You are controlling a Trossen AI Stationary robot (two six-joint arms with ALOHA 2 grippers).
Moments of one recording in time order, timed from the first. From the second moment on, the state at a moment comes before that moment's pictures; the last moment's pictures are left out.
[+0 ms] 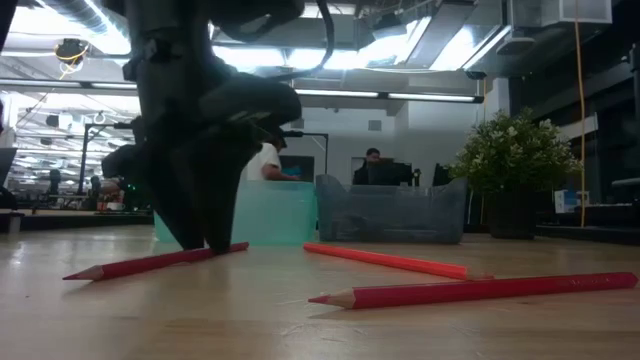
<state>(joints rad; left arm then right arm) -0.36 1.91 1.18 -0.59 -0.12 -1.32 0.46 1.79 2.36 -1.57 0.64 0.44</state>
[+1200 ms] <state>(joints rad) -0.37 1.94 1.19 -0.72 0.02 -1.38 0.46 1.79 2.36 -1.57 0.64 0.44</state>
